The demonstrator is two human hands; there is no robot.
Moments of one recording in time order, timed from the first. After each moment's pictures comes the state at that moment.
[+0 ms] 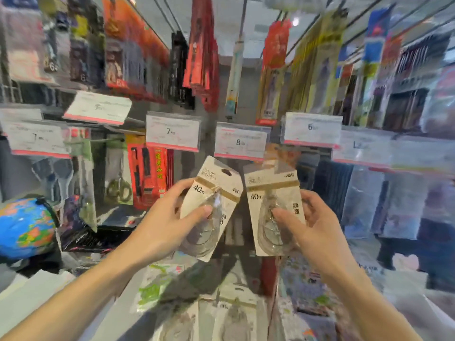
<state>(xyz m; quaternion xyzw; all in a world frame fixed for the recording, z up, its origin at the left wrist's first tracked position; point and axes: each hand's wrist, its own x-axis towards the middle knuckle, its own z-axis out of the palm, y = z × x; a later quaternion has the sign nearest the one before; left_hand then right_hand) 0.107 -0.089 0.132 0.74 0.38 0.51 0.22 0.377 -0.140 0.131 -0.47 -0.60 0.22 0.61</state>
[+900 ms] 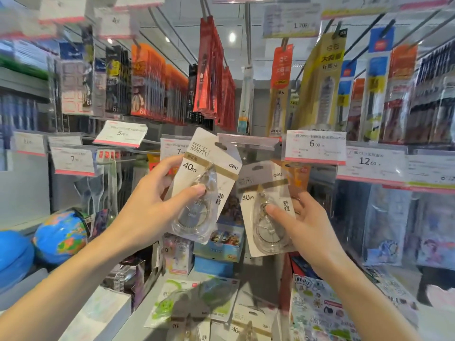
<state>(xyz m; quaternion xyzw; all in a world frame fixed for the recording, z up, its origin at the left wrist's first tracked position) 0.095 -0.128 0.187 0.71 0.35 0.58 0.16 0.374 -0.098 0.154 -0.42 -0.64 0.27 0.58</state>
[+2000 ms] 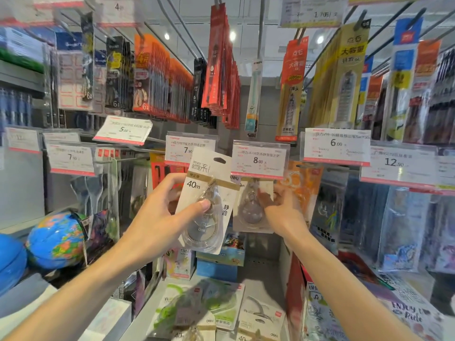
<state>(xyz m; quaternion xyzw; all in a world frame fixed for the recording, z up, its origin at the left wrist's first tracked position) 0.080 -0.088 0.156 0.70 0.37 0.58 0.20 0.331 -0.012 0.158 -0.56 -0.60 0.19 0.54</state>
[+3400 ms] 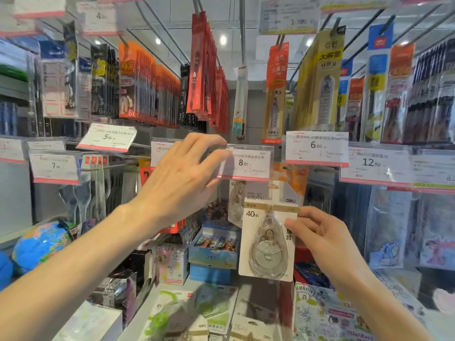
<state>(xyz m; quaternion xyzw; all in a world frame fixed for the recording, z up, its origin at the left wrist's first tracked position) 0.123 -0.084 0.229 0.77 0.31 0.37 -0.41 0.403 -0.095 0.138 -0.42 -0.66 0.24 0.57</state>
